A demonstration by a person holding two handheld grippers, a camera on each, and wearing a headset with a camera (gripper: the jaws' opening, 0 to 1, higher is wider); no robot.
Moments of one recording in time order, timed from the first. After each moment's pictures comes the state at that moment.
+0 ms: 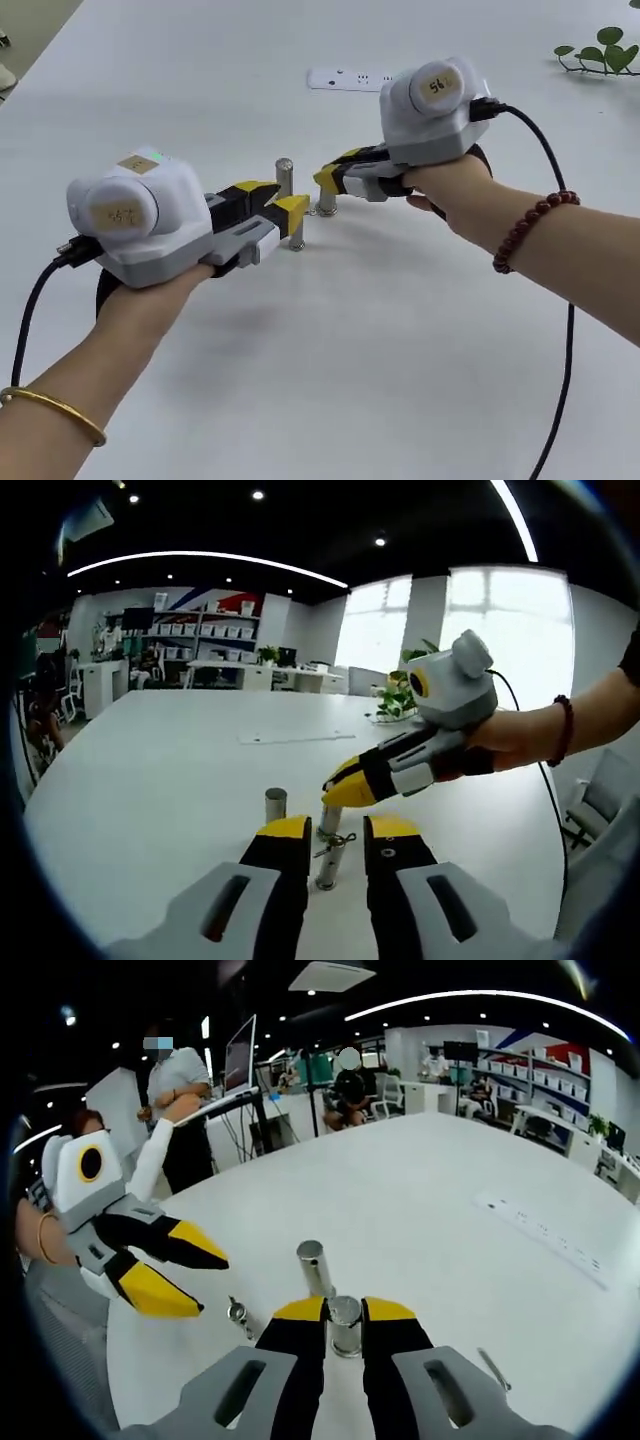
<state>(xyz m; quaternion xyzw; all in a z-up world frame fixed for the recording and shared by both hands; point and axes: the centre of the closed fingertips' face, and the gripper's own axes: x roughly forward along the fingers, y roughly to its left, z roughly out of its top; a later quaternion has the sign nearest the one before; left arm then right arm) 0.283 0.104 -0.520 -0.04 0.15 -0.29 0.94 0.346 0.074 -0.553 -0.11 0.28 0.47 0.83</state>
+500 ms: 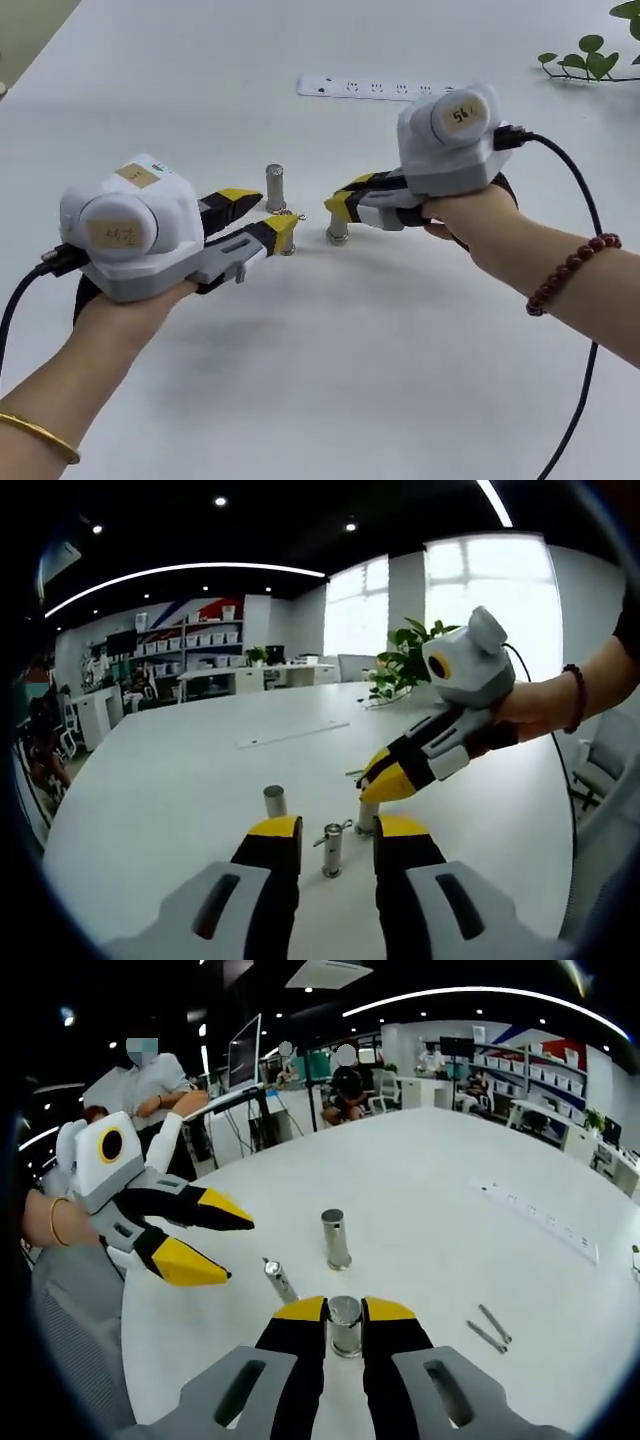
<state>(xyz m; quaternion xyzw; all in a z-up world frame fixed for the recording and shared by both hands) 0.270 0.103 -0.519 0.03 0.15 -0.31 0.94 0.316 0.051 -0.555 -0.11 0.29 0.46 0.83</state>
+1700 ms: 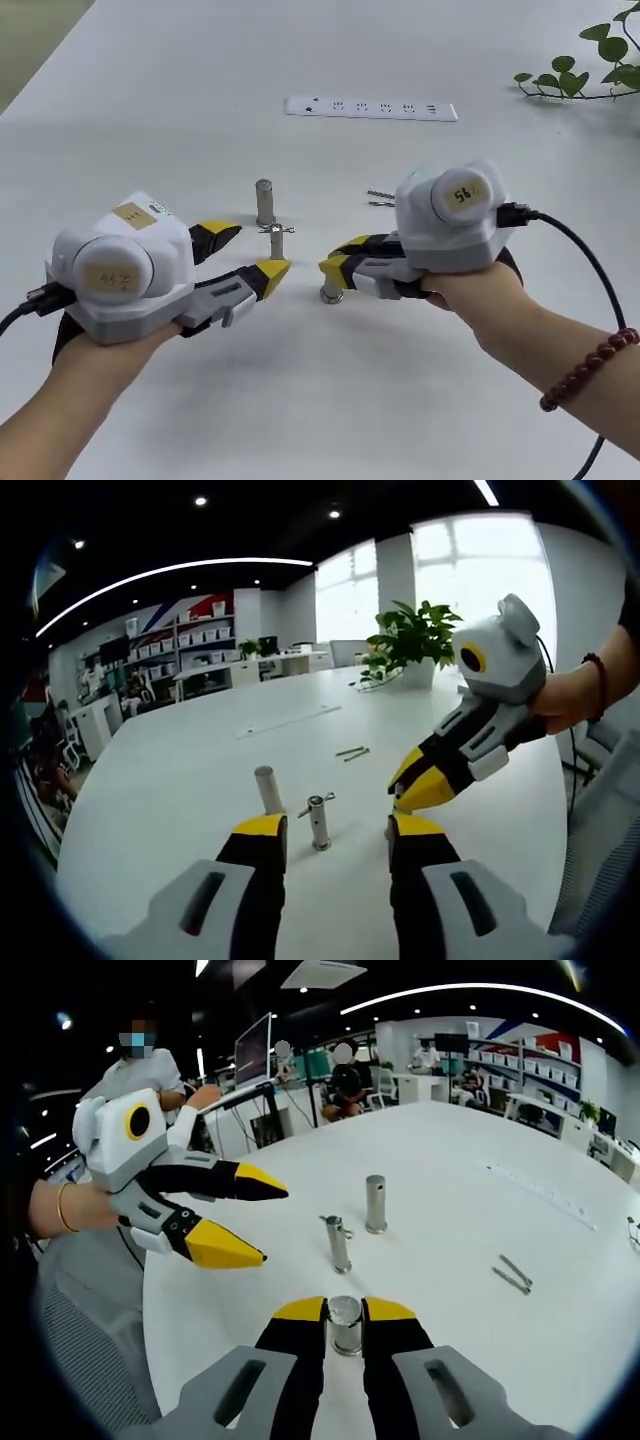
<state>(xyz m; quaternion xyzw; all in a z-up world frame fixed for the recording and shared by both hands) 0.244 0.107 -0.526 0.07 0.17 -0.31 0.93 0.249 0.046 -0.557 -0.10 0.30 0.45 0.83</state>
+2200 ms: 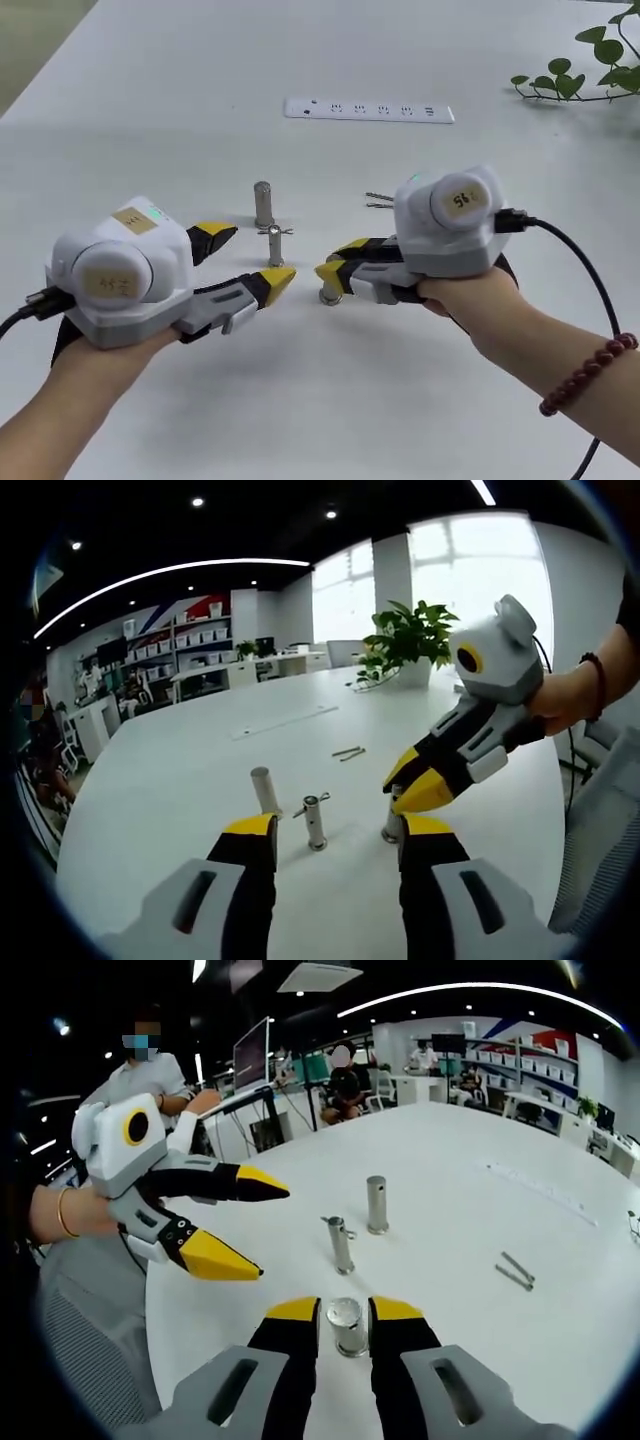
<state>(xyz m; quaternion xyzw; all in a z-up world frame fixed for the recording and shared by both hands) 0.240 0.103 -0.524 0.07 0.17 -0.32 0.93 0.246 0.047 -0.555 -0.09 0.30 0.45 0.84</state>
